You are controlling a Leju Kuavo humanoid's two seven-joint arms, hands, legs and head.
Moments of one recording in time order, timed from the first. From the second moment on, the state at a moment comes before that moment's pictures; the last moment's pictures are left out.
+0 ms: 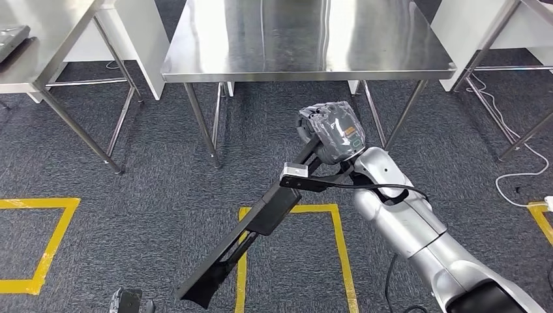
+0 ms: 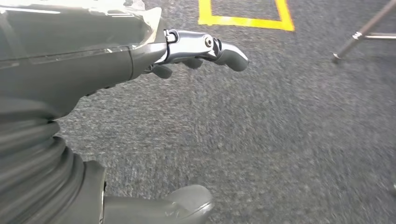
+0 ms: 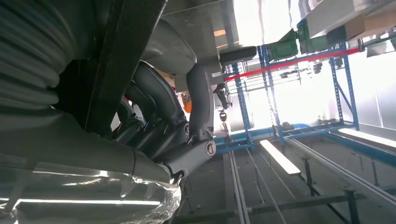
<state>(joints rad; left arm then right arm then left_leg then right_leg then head) -0.11 -0.01 0.05 -0.32 0.03 0.50 -0.61 -0.81 -0.19 0.82 -1.16 0.82 -0.35 -0.16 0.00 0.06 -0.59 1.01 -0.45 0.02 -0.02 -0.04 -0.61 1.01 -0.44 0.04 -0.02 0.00</state>
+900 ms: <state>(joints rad) -0.11 -0.01 0.05 -0.32 0.03 0.50 -0.61 -0.81 -0.19 0.83 -1.16 0.86 -0.35 -0.16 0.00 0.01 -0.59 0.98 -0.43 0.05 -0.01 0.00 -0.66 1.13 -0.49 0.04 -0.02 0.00</state>
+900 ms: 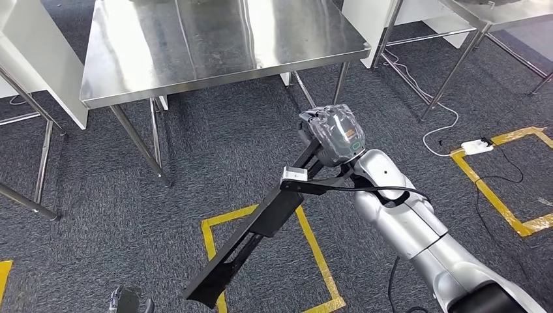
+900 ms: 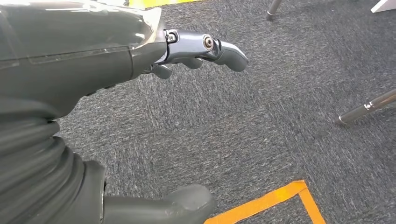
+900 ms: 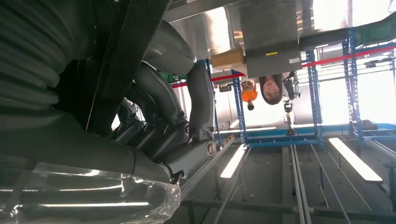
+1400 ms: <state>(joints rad) -0.11 -0.01 0.04 -0.32 0.02 0.50 -0.60 -0.81 -0.19 0.85 -1.16 0.86 -0.35 -0.16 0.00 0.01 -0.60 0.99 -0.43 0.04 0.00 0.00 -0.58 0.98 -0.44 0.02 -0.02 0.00</state>
